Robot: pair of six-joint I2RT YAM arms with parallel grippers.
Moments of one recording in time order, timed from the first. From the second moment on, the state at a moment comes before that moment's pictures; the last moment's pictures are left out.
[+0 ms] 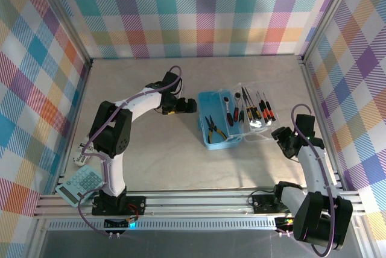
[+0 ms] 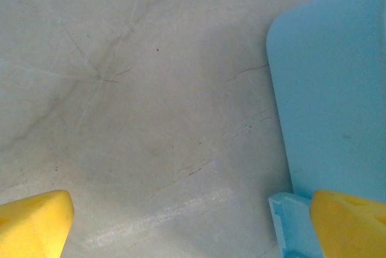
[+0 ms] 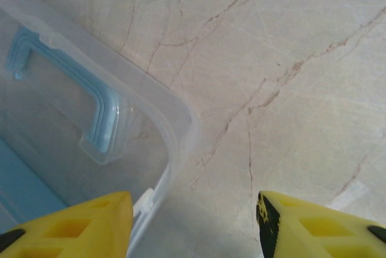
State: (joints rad) left arm -0.45 1.98 1.44 -0.58 0.23 -0.39; right arm -0.22 0.99 0.55 -0.63 -0.17 0.79
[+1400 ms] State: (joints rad) left arm -0.45 2.09 1.53 -0.62 0.24 -0.43; right arm 0.43 1.05 0.88 -0.79 0.56 0.70
